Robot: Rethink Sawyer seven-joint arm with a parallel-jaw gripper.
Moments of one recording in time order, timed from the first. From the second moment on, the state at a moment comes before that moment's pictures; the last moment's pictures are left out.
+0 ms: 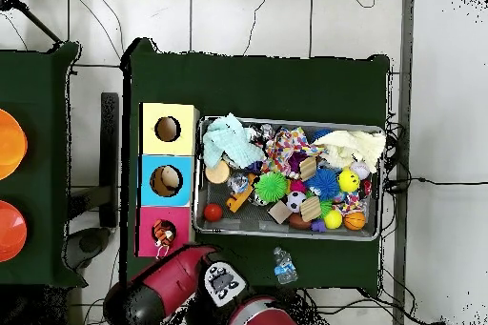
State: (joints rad) arm -0.19 -0.71 0.49 2.25 -0.46 0.41 2.01
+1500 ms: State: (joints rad) arm -0.21 -0.71 0.54 2.19 -0.49 0.49 2.01
